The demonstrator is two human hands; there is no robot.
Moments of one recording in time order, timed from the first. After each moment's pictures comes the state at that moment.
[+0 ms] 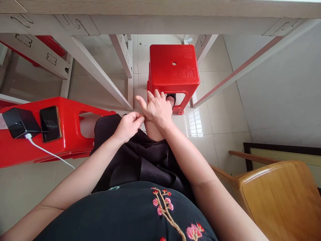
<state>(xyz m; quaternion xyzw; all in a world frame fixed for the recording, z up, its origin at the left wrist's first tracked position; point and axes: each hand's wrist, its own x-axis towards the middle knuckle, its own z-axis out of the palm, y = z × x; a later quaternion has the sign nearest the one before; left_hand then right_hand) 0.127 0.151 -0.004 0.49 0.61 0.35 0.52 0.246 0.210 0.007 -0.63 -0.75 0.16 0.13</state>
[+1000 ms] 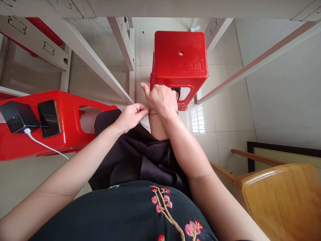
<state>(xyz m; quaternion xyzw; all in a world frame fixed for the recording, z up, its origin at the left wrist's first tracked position) 0.122 0.176 -0.007 0.47 0.57 0.33 0.58 0.244 0.242 -0.005 -0.67 -0.73 0.12 0.09</state>
